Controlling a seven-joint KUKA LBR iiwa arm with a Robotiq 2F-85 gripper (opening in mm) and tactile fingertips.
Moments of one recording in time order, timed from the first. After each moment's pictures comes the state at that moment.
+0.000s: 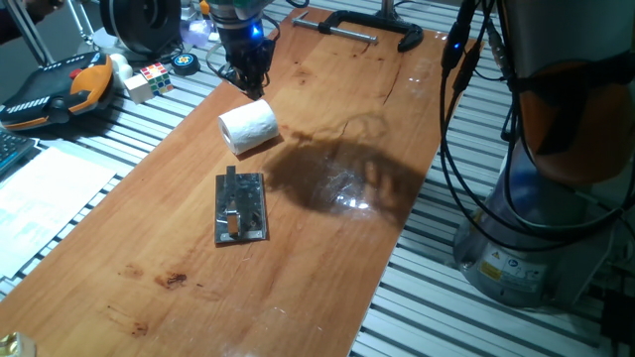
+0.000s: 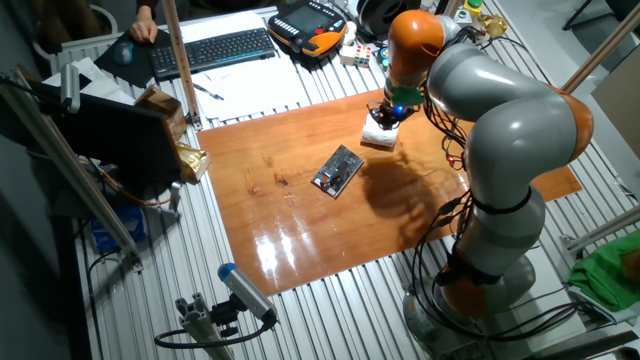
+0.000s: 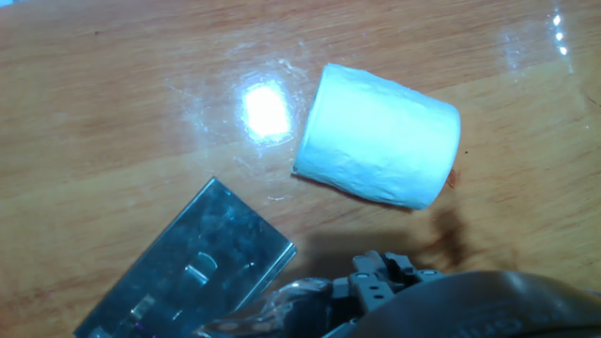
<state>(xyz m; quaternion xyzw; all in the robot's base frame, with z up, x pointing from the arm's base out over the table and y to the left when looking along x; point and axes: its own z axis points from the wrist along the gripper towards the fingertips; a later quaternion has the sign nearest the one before) 0.540 -0.016 0.201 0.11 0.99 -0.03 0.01</state>
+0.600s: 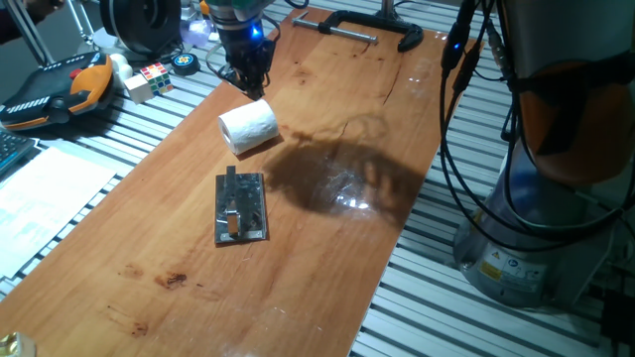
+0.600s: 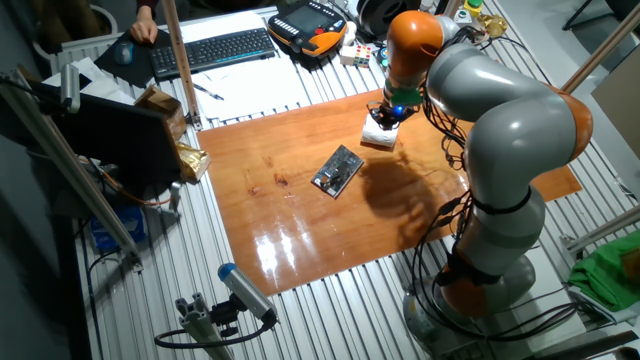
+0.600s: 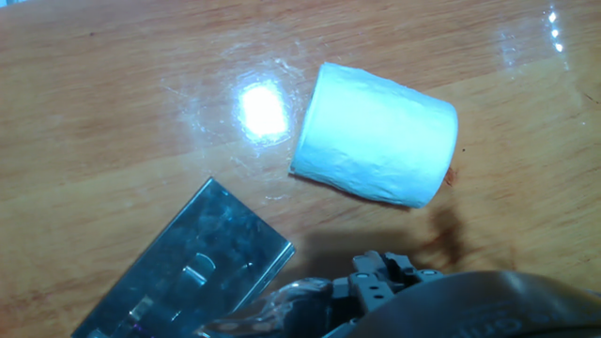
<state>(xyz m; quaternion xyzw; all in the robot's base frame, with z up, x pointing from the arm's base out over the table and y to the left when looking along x) 0.539 -0.017 0.199 0.11 0.99 -0.03 0.00</state>
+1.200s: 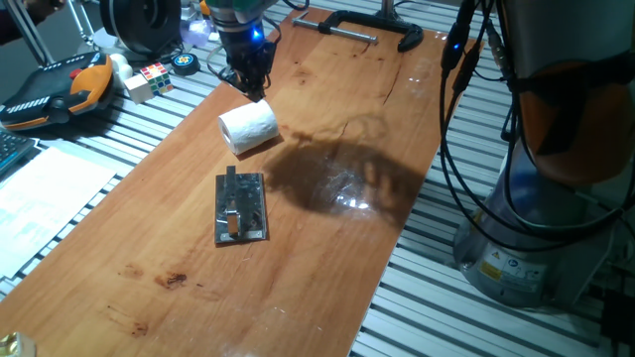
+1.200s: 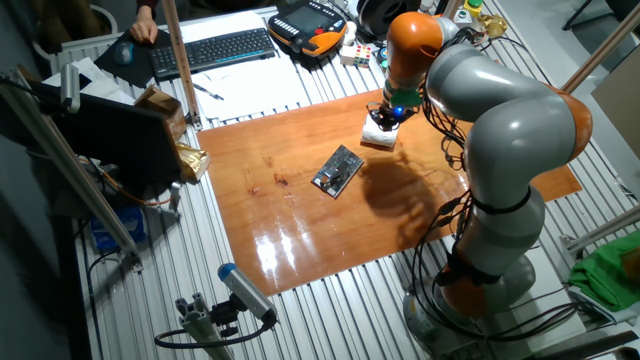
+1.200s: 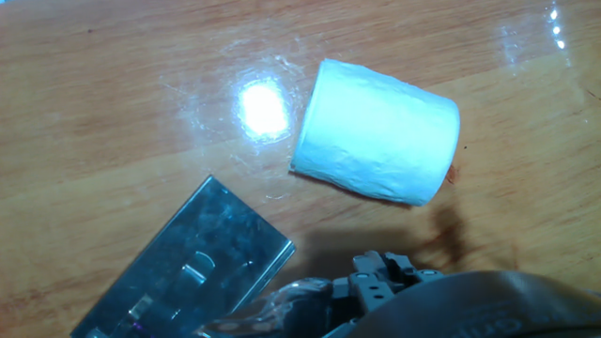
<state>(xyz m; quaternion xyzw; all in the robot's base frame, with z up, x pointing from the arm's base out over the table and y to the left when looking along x) 0.538 -0.016 0.196 0.11 0.99 -0.03 0.00</state>
